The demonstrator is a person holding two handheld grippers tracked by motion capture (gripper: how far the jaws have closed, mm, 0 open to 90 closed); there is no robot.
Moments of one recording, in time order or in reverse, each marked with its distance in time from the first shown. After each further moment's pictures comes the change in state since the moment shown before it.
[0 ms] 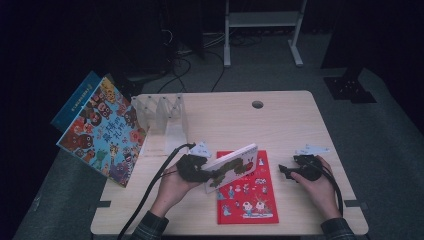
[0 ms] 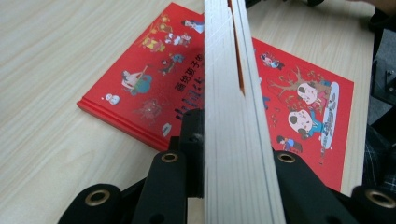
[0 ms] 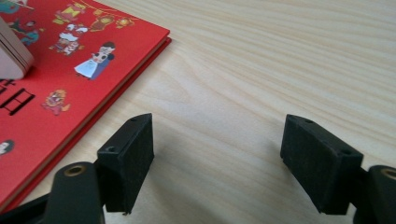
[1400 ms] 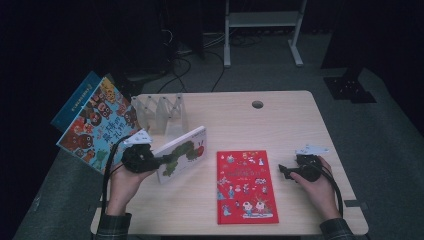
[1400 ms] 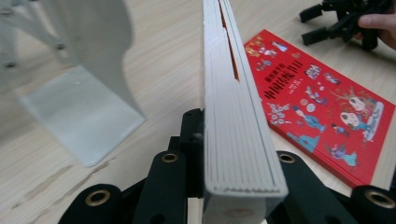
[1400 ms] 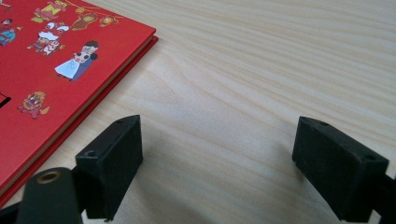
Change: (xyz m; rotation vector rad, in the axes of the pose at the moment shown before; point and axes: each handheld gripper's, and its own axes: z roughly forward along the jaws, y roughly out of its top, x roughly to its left) left arm 0.051 -0.057 -0.118 -0.149 0.202 -0.195; right arm -0.001 -0.001 0.003 -0.001 -0.040 0.009
